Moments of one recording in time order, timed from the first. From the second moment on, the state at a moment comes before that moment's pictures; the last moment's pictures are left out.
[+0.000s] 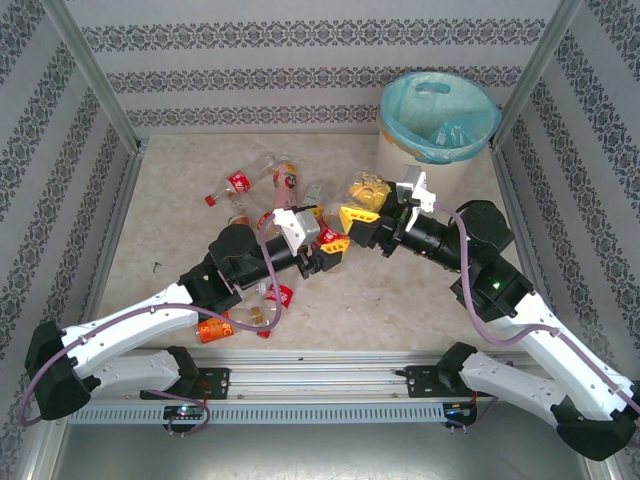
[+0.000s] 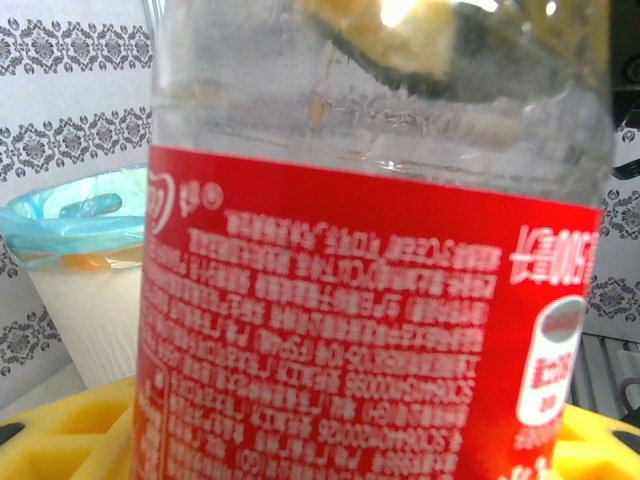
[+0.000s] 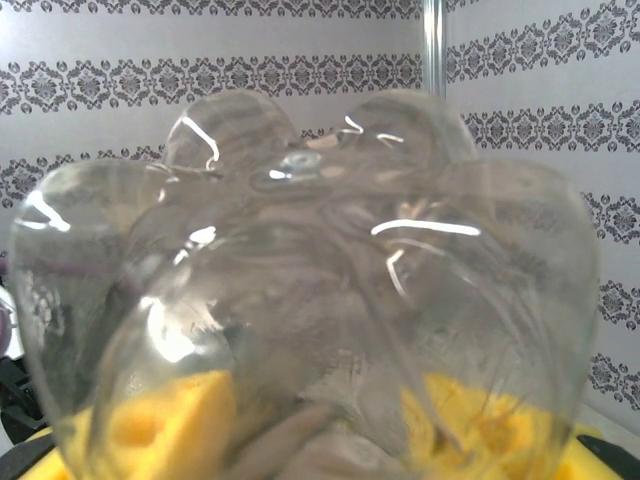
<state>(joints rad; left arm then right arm) -0.90 1.09 0.86 0.29 0.16 0.07 0.71 0.86 1.05 -0.01 -0.40 0.16</state>
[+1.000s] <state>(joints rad) -0.90 0.91 0.81 0.23 -0.12 0.07 0.47 1.27 1.59 -0.10 0.06 -0.07</state>
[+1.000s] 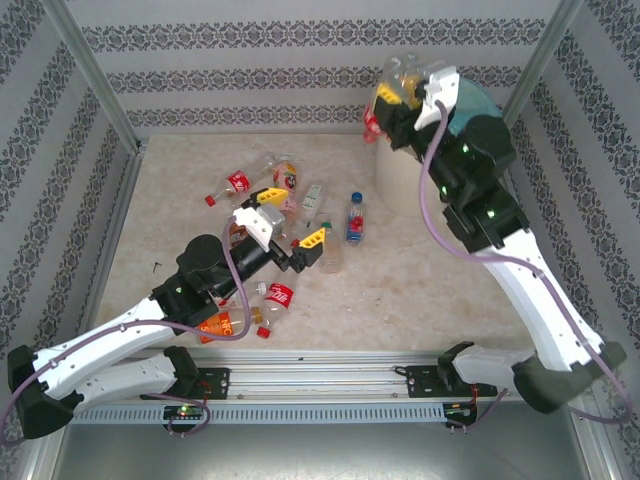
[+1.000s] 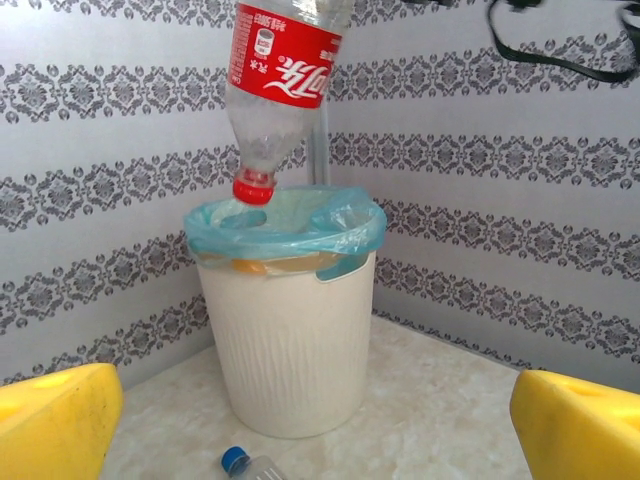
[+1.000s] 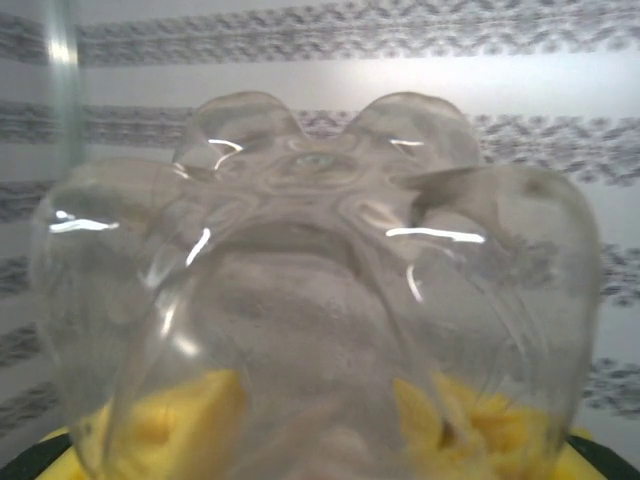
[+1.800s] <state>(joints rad) -0.90 0.95 0.81 0.06 -0.21 0.01 0.13 1.75 1.77 -0.22 0.18 -0.10</state>
